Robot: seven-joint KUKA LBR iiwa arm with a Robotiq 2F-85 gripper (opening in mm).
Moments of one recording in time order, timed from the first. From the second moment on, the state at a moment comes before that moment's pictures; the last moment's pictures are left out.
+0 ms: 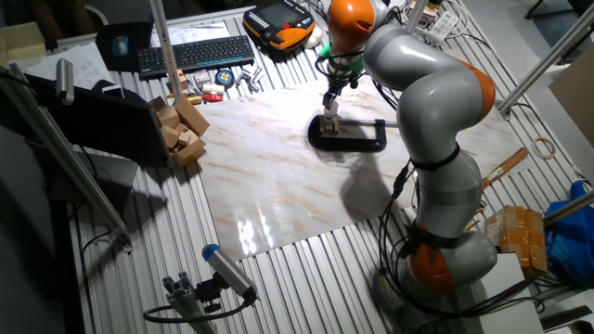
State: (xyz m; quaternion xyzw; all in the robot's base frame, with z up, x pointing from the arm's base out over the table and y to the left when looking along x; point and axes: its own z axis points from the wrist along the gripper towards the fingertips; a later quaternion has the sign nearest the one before) arm 0.655 0.021 0.140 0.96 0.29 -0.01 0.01
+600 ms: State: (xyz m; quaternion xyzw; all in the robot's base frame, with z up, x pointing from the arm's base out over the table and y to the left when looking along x) arm 0.654 0.020 0.127 0.98 0.19 -0.01 0.01
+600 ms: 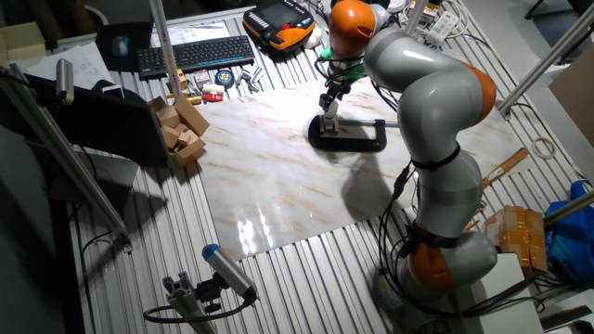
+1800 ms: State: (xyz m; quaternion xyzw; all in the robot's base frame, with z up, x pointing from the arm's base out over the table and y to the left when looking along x) arm 0.653 0.020 0.114 0.98 0.19 0.00 0.01
